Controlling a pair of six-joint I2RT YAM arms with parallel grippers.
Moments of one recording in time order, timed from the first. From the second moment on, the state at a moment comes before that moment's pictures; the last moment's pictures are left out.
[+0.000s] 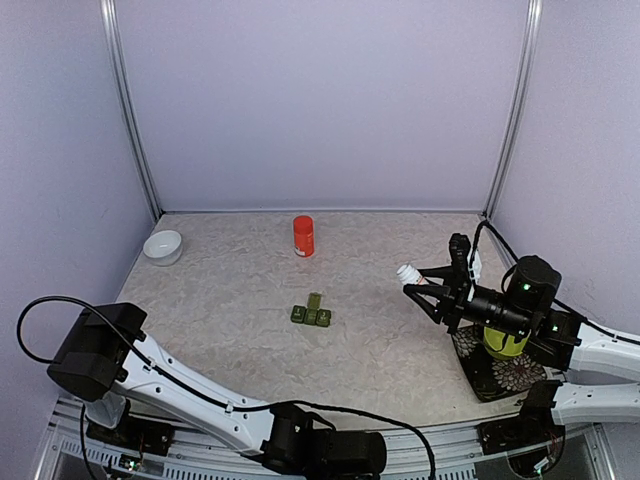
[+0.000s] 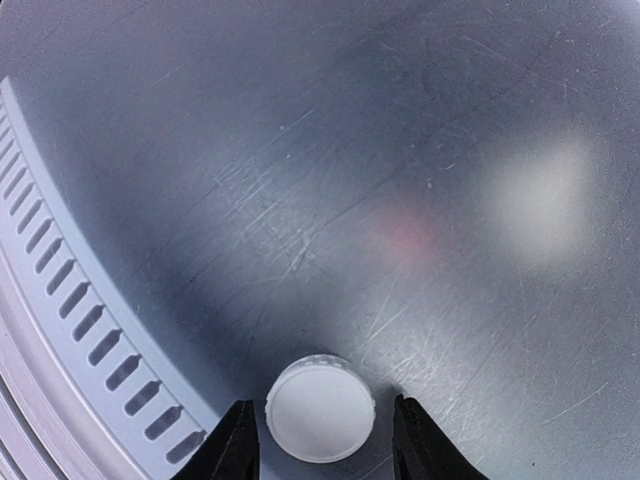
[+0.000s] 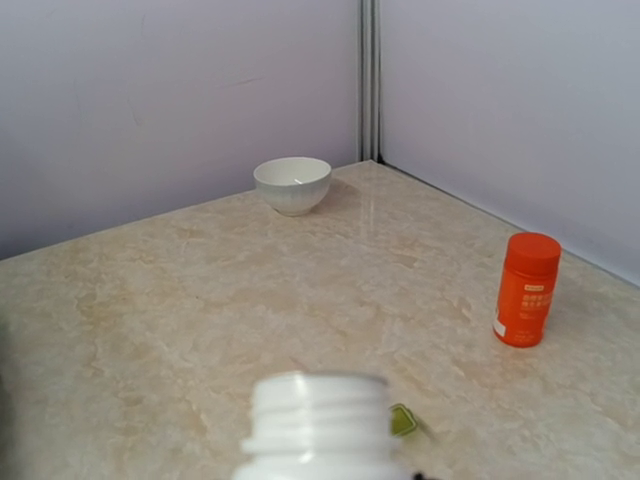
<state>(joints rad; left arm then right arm) -1.69 2.00 1.23 -0.26 0.34 0.54 0.80 0.77 0.42 0.32 -0.22 0.00</state>
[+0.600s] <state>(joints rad) -1.70 2.00 1.23 -0.26 0.34 0.57 0.80 0.78 0.42 0.31 -0.22 0.00</state>
